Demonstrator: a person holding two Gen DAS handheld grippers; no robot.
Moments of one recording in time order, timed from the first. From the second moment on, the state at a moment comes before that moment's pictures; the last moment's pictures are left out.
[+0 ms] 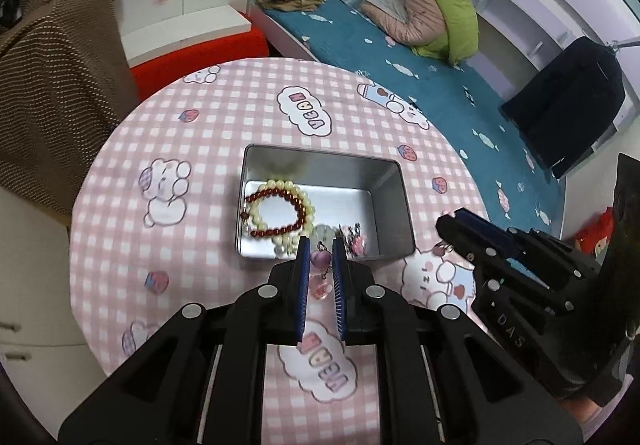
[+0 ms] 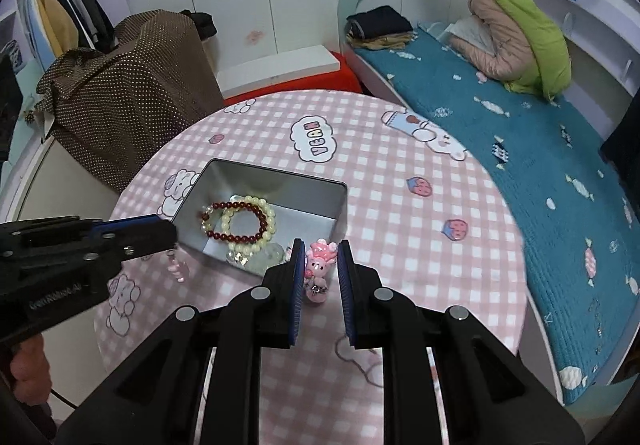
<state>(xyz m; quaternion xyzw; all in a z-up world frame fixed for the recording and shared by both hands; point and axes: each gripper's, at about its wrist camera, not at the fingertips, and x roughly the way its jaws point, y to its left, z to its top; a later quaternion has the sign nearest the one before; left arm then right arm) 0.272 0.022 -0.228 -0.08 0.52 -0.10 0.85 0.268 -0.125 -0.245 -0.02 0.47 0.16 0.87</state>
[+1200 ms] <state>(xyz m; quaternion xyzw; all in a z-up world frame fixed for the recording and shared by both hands) 0.302 0.045 -0.251 -0.04 0.55 -0.12 0.82 0.270 -0.122 -0.248 -0.01 0.50 0.09 0.86</state>
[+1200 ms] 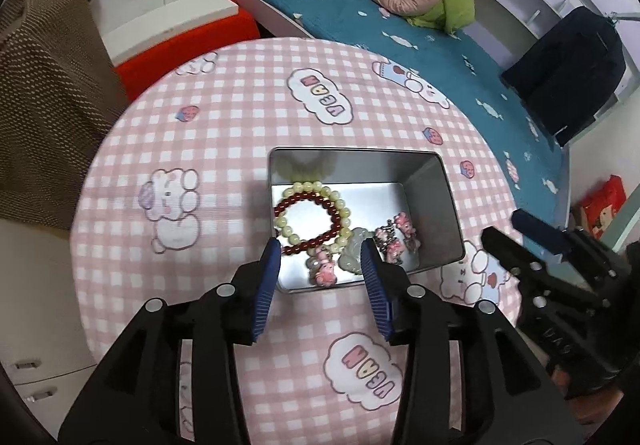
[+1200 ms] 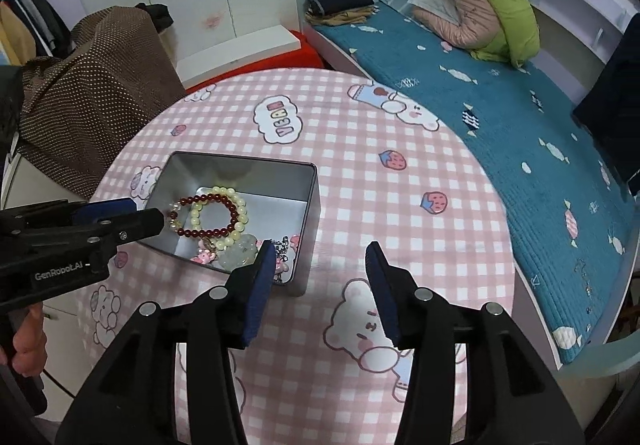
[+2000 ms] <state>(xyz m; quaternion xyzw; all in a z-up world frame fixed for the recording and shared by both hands) 0.138 0.008 -0.135 -0.02 0.42 -0.07 0.91 0.121 -0.143 -0.127 -0.03 0.34 0.11 0.93</state>
